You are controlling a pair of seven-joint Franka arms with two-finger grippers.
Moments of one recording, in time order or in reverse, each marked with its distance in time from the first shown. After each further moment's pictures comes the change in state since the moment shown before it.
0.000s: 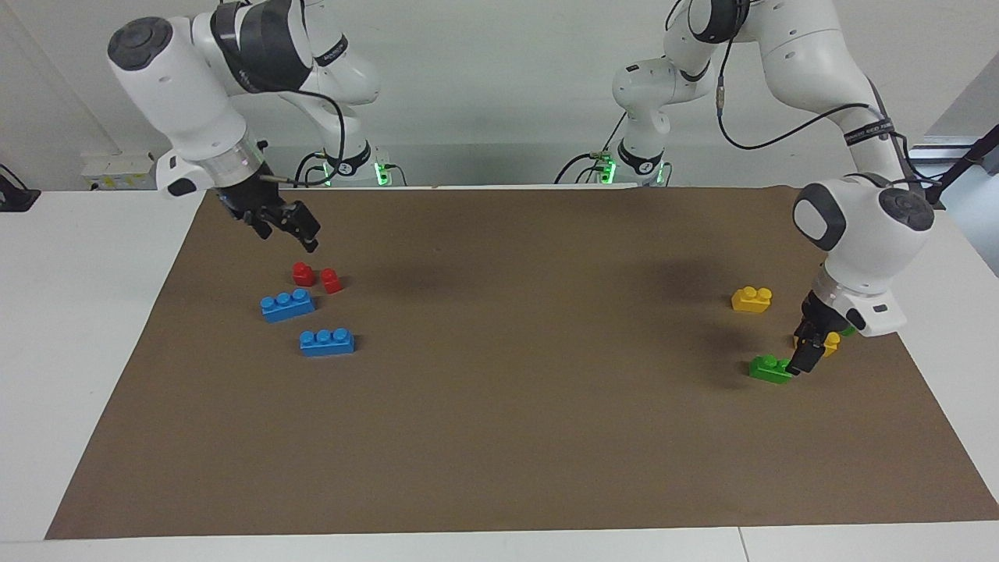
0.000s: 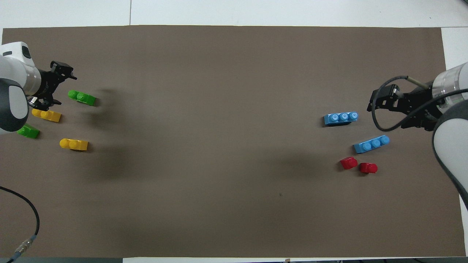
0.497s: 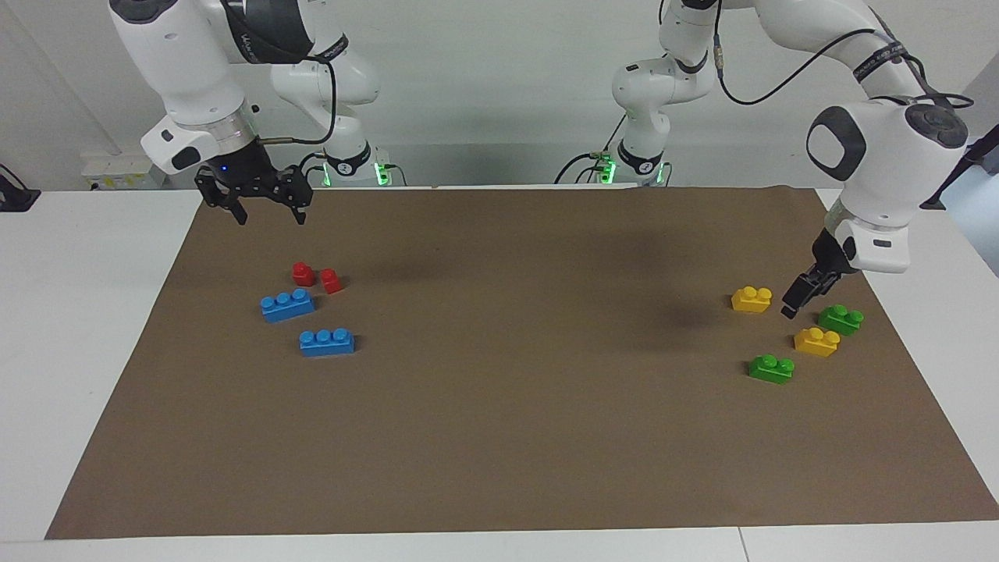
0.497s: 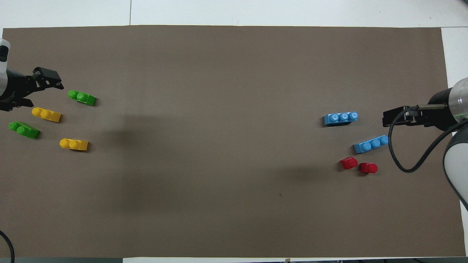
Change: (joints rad) left arm -0.025 -0.181 -0.010 0.002 0.000 -0.230 0.378; right arm -0.008 -0.002 -0.008 0.011 -0.098 -0.015 -0.234
